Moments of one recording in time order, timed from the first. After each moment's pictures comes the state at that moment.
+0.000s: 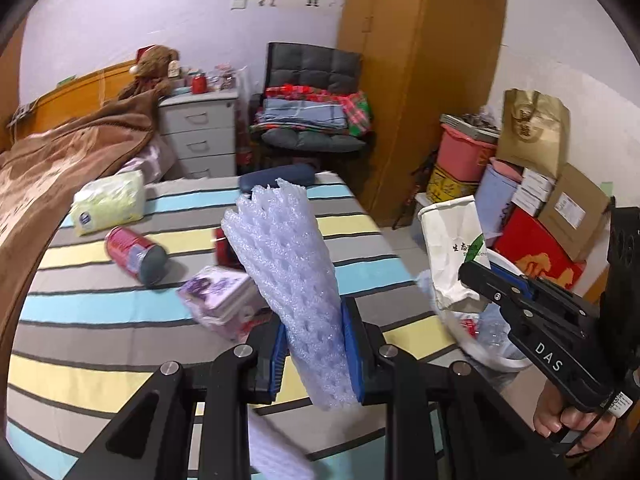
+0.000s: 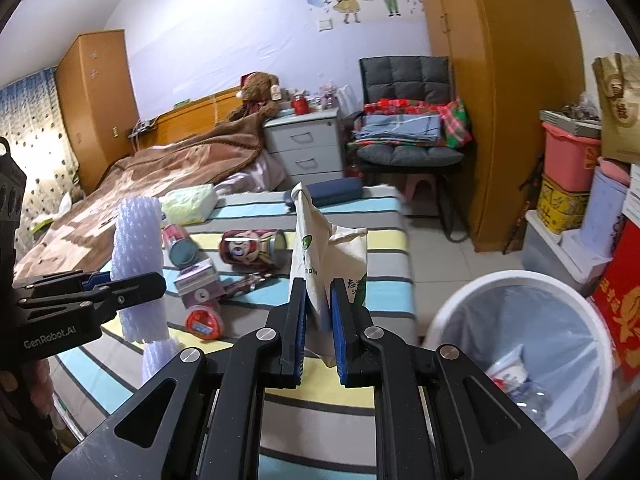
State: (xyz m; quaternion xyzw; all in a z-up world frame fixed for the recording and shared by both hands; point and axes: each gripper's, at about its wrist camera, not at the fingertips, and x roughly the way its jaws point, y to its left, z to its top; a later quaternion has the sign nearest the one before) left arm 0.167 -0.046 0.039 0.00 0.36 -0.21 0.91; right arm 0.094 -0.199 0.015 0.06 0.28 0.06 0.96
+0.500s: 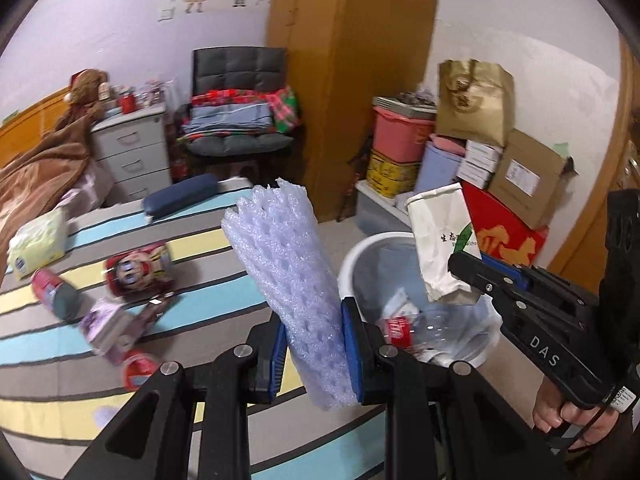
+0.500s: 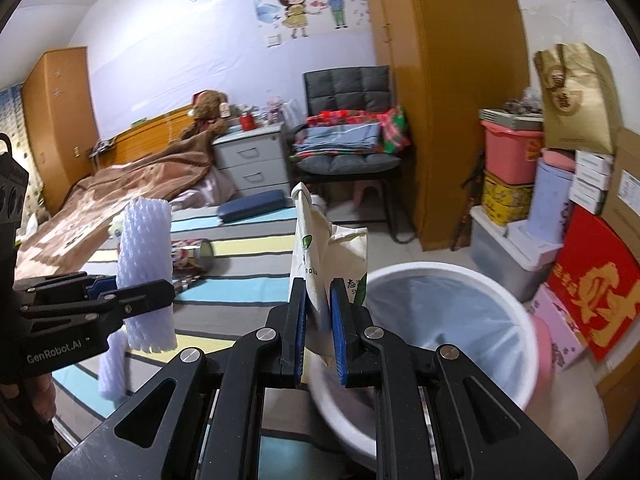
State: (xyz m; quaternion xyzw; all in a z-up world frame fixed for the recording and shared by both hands) left arm 0.150 -0.149 0.043 0.04 0.35 -0.31 0.88; right arm 0.063 -0.261 0.021 0.07 0.27 -0.03 0.96
